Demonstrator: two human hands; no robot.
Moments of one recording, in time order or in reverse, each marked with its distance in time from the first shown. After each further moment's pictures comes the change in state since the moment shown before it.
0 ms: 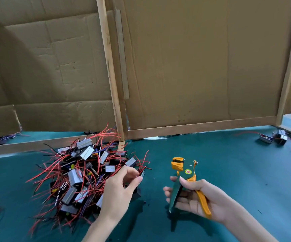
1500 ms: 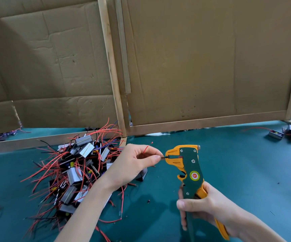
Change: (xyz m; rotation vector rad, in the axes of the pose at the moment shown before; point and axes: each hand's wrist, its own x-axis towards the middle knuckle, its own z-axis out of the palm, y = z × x) left_hand 0.060 0.044 -0.010 -0.303 -0.493 -0.112; right_hand -0.022 0.012 0.021 -0.726 -0.108 -0.229
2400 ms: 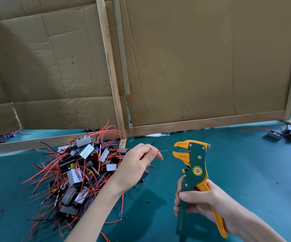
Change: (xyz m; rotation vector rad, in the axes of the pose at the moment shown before) left_hand 0.003 -0.012 0.010 0.225 0.078 0.093; right_hand 0.013 0.012 -0.014 0.115 -0.015 -0.075
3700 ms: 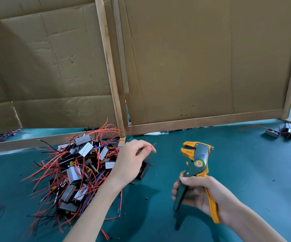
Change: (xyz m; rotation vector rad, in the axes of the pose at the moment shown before) left_hand 0.004 0.005 0.000 0.151 0.138 -0.048; right_hand -0.001 -0.007 0.005 0.294 0.231 0.133
